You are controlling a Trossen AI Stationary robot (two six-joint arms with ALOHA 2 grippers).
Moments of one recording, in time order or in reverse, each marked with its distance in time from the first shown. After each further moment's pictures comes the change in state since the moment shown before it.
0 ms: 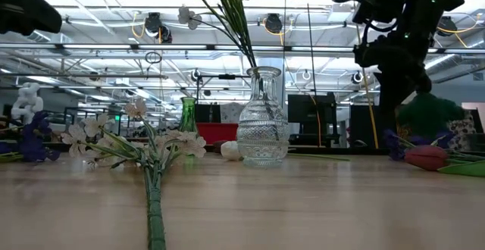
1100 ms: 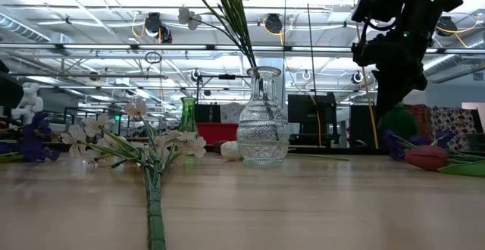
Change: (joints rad) left arm -0.077 0.338 0.007 0.328 0.123 -0.104; right arm 0.000 0.000 0.000 0.022 -0.026 -0.028
